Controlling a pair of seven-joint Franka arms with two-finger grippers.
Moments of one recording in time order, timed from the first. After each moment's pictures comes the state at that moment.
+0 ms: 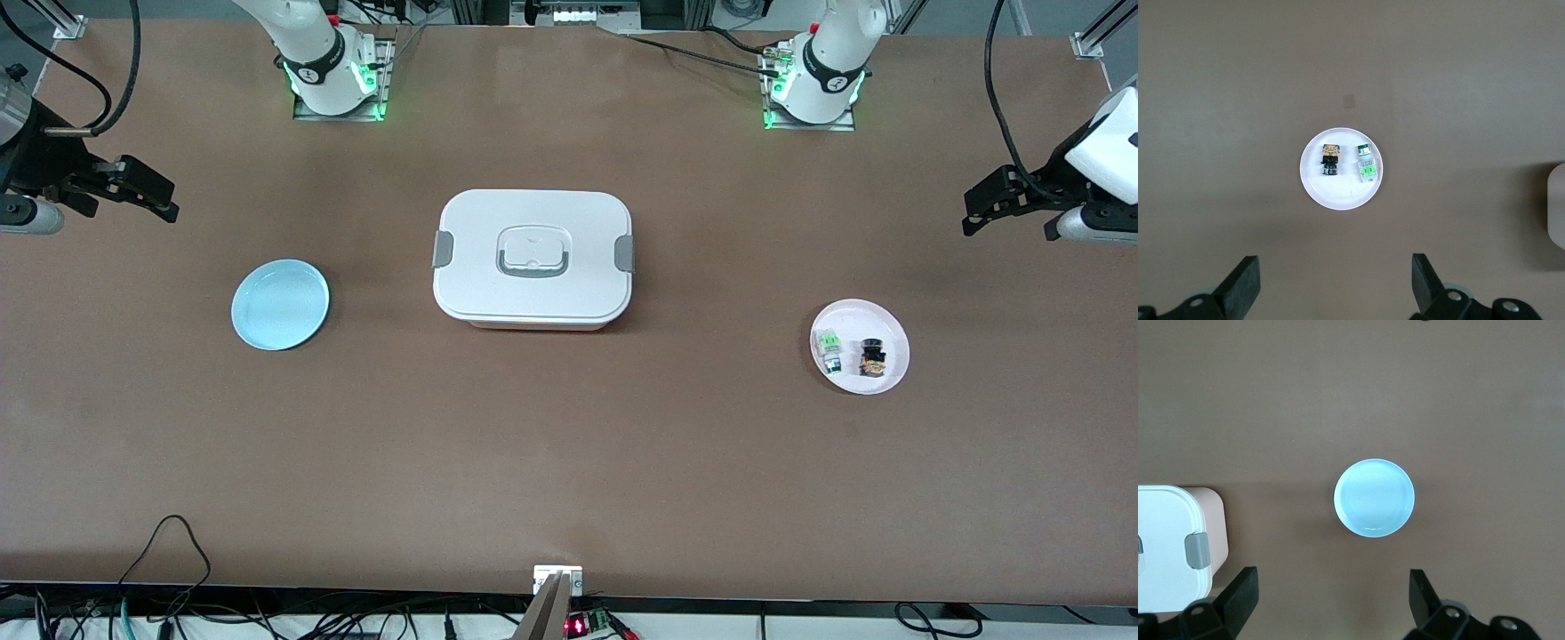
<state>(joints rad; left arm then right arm) 0.08 -0.03 -0.10 -1.65 0.01 1.65 0.04 0.10 0.03 -0.02 -1.52 -0.02 1.55 0.13</state>
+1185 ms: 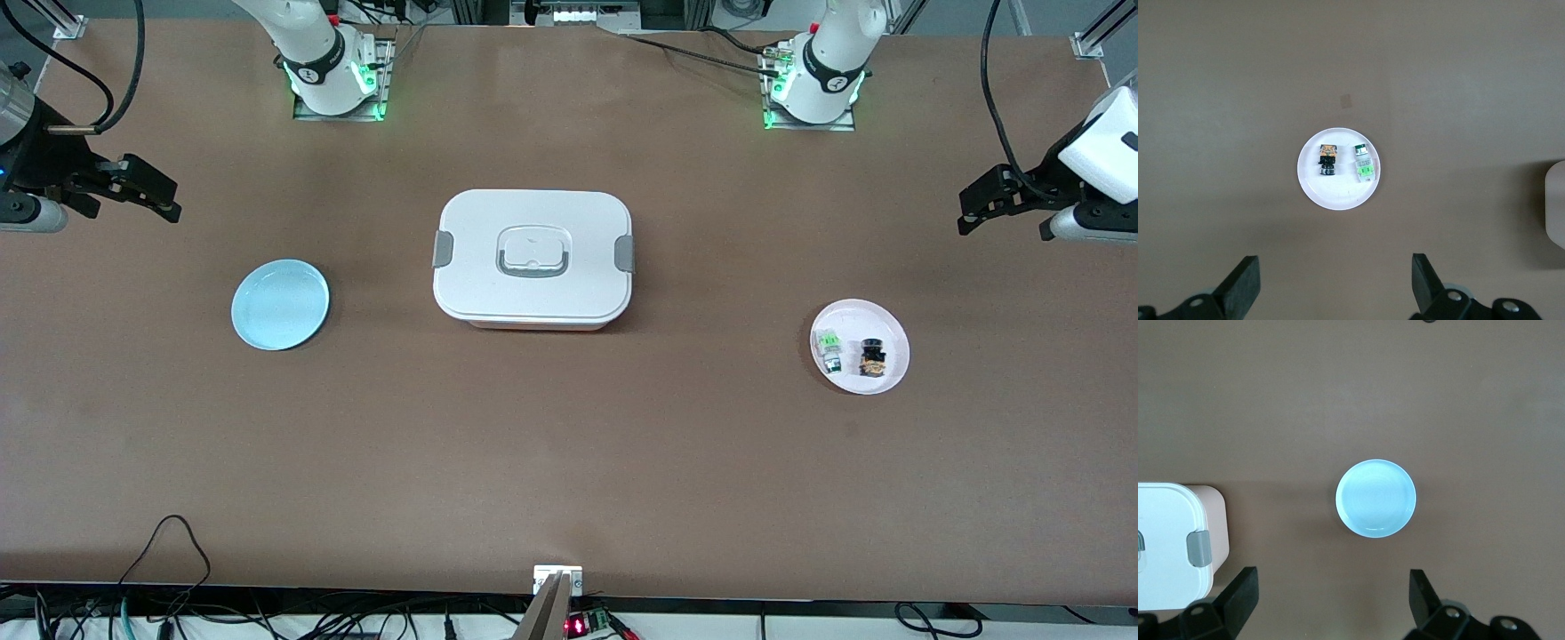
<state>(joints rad) 0.08 -0.03 -0.11 -1.65 0.01 1.65 0.04 0.10 0.03 -0.02 -1.52 -0.02 1.54 0.13</state>
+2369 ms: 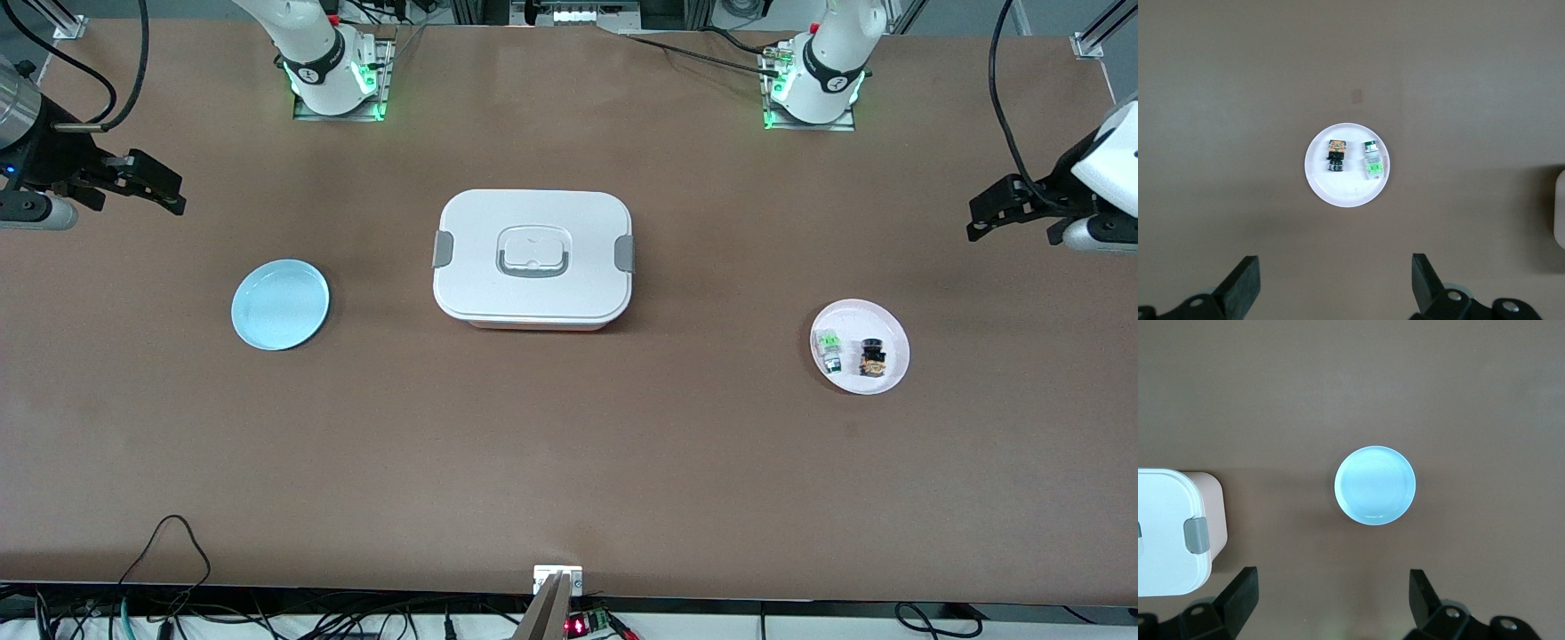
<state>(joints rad) 0.12 -0.01 -0.10 -1.65 0.01 1.65 0.04 0.10 0.03 -0.02 -1.52 -0.02 1.49 0.12</state>
